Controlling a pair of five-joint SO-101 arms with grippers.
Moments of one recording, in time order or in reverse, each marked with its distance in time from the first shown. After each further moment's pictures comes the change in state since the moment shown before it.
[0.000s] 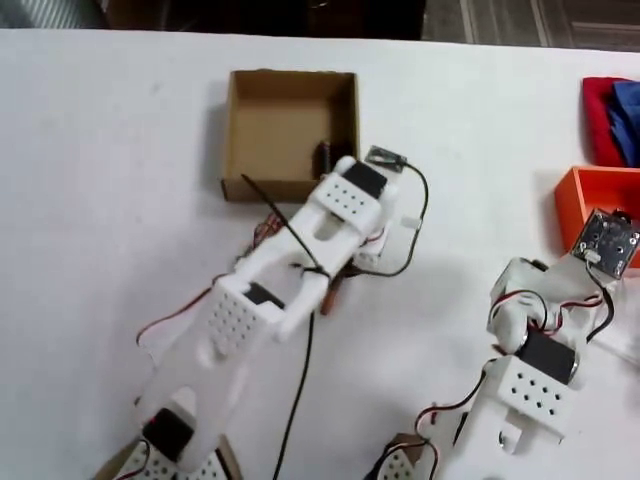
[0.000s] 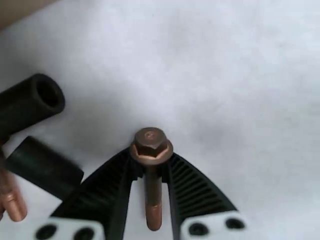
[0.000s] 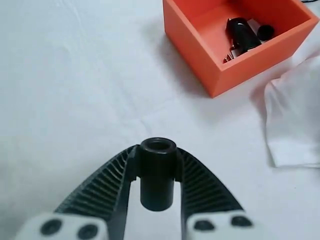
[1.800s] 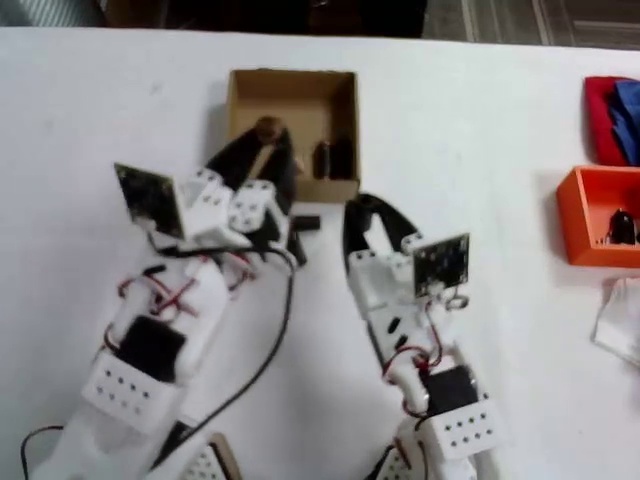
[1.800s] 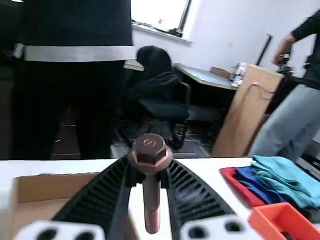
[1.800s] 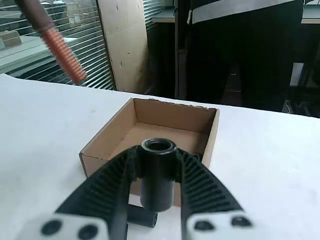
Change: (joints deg) left arm -9.8 -114.5 98.6 -80.6 -0.4; right arm -47.6 -20.4 19.4 -35.1 -0.2
